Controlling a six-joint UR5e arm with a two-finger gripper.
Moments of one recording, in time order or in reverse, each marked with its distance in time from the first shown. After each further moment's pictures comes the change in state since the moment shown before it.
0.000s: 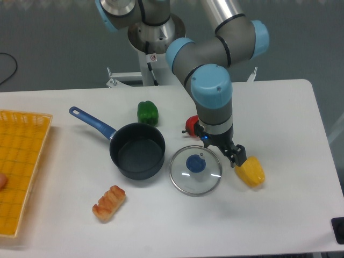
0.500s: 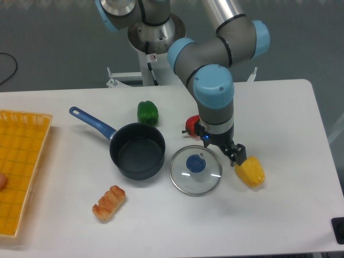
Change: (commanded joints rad) arm 0.026 0.012 -0.026 -0.002 -0.021 -0.006
